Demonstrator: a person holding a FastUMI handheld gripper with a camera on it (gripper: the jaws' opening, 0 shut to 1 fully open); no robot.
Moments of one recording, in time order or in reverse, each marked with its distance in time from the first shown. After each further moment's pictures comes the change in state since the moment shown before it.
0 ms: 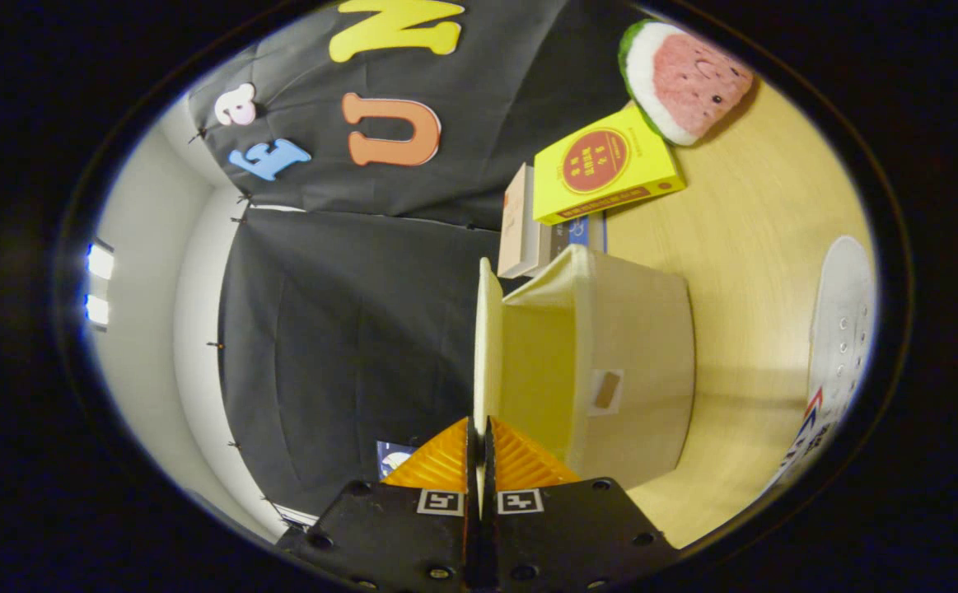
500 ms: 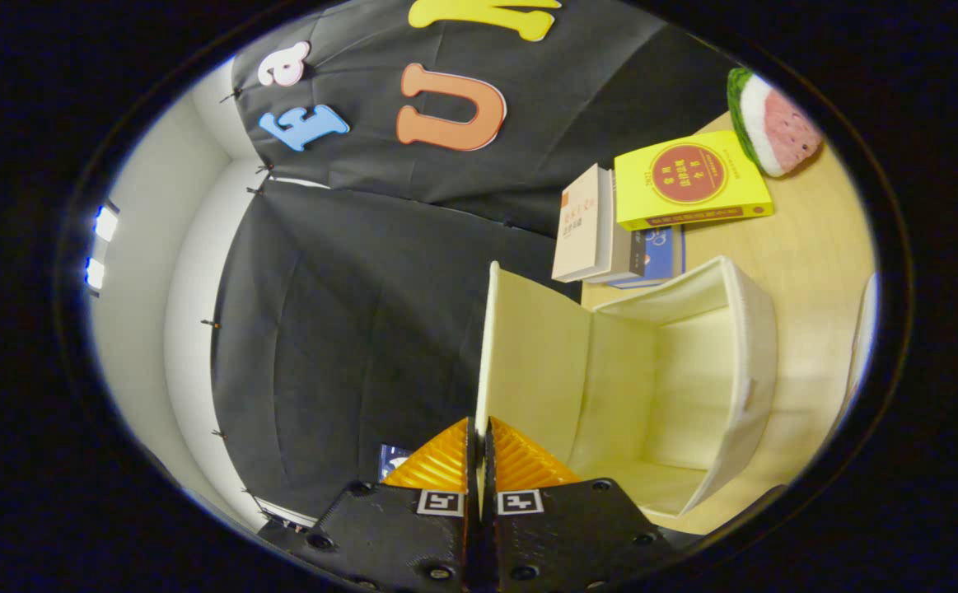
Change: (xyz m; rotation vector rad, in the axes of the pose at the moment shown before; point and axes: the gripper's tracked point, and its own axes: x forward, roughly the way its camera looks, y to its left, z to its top) arm 0.087 0.108 -0.004 -0.095 0.008 -0.044
